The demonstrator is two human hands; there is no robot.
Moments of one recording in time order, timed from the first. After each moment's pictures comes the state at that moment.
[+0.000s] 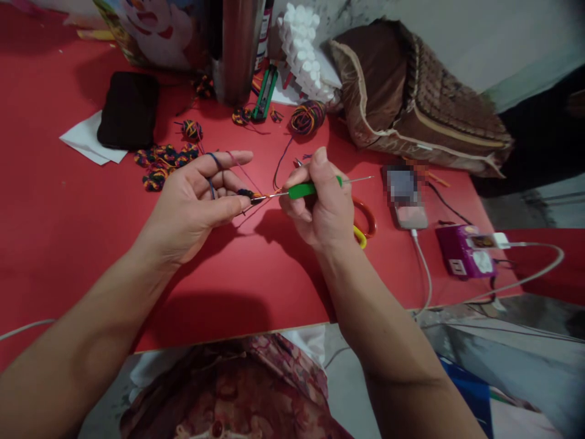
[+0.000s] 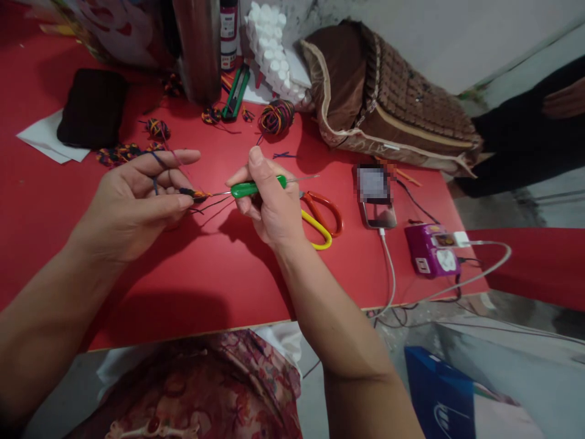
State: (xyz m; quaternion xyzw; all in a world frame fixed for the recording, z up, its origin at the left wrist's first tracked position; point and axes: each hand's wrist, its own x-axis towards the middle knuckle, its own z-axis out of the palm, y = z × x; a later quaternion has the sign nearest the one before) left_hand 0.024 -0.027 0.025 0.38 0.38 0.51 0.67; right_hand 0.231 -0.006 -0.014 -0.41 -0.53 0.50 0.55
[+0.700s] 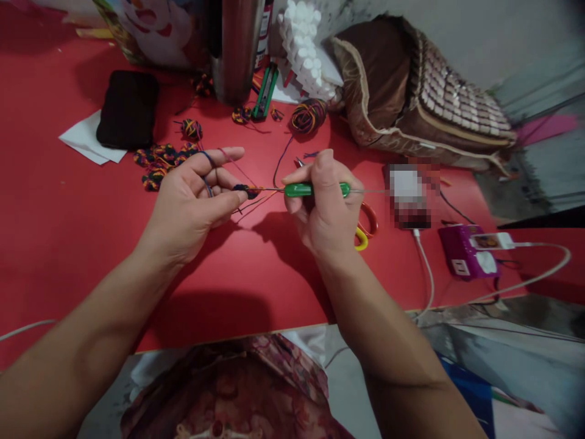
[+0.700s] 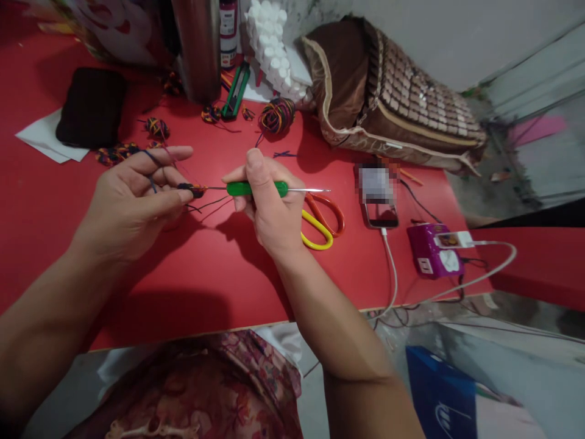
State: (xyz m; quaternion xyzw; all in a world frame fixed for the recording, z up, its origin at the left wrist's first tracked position) left_hand 0.025 -0.027 0.019 0.40 0.42 0.52 0.63; right_hand 0.216 -0.021 -0.001 -0.38 -0.51 0.42 0.64
